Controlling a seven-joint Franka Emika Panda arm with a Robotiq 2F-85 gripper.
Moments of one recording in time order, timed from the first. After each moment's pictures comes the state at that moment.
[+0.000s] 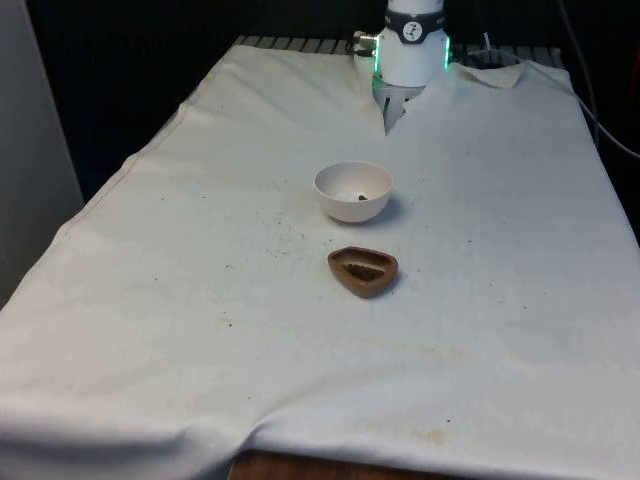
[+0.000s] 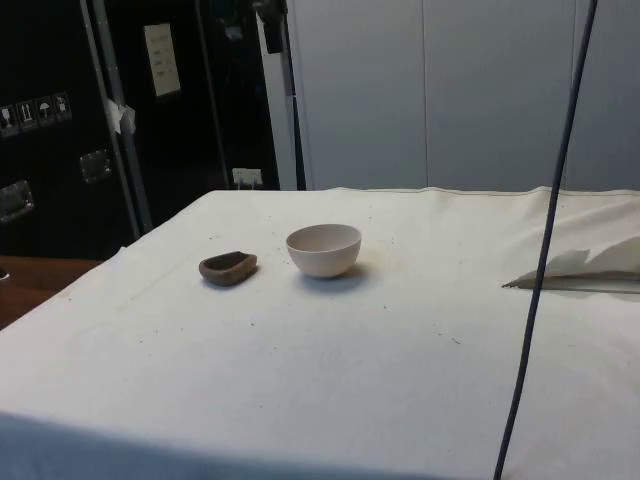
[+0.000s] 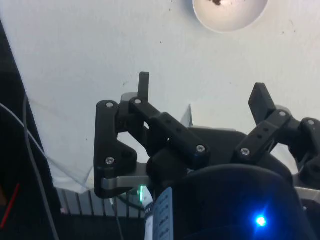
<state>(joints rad) -0.03 0.04 0.03 -1.87 0.02 1.87 0.05</state>
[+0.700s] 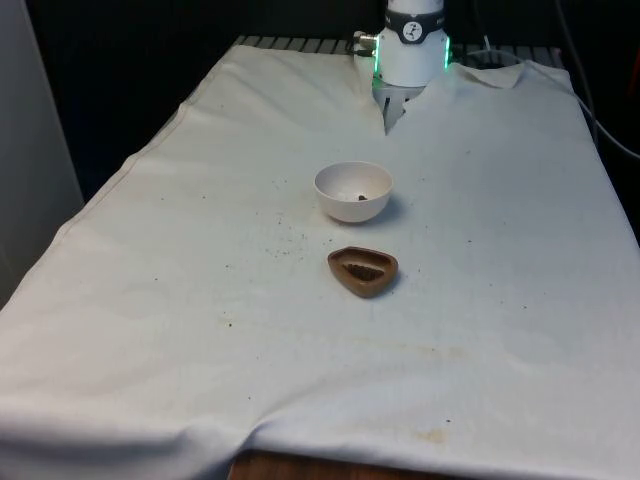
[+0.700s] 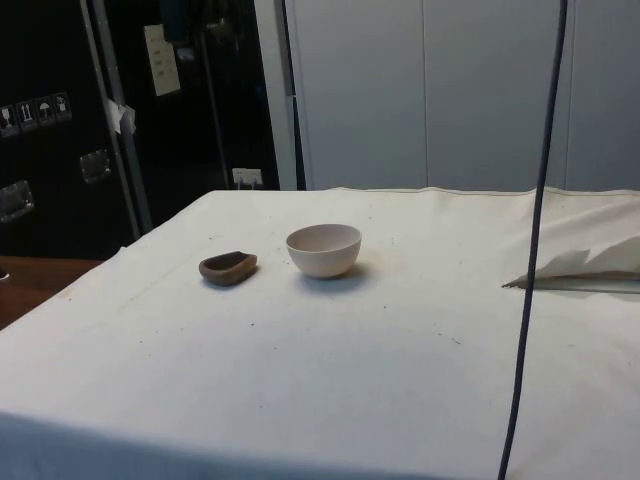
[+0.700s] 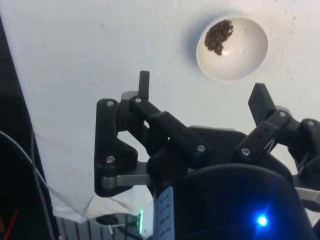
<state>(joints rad) -0.01 0.20 0.03 -1.73 0.02 1.94 0.06</state>
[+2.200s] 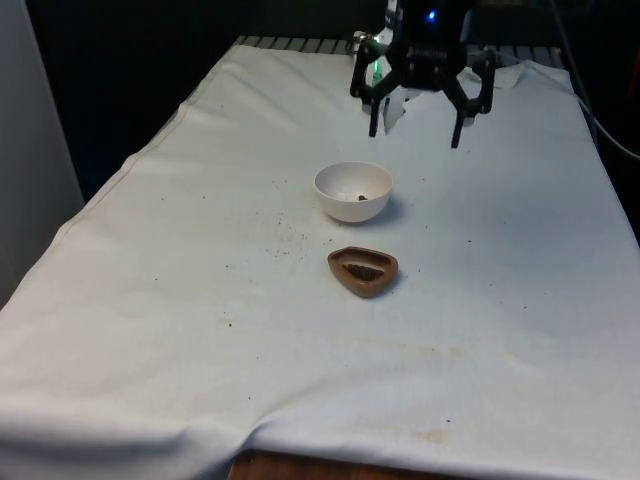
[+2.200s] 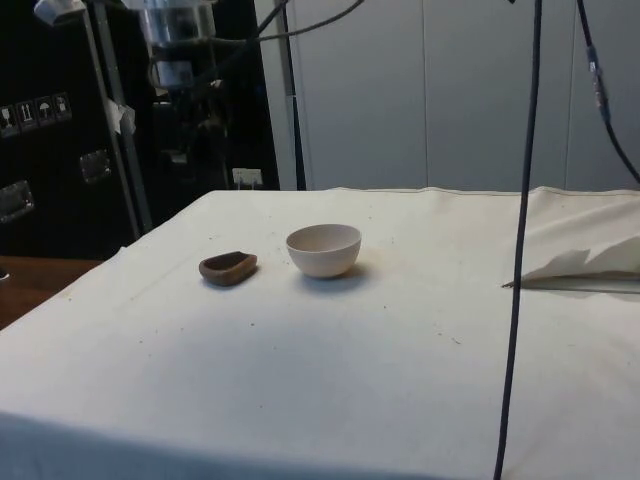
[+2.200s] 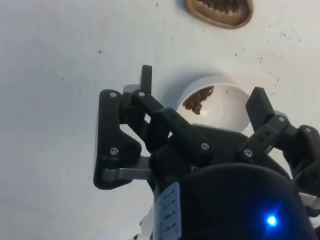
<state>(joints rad) 0.02 0.40 0.04 -1.76 -0.13 2.20 0.16</state>
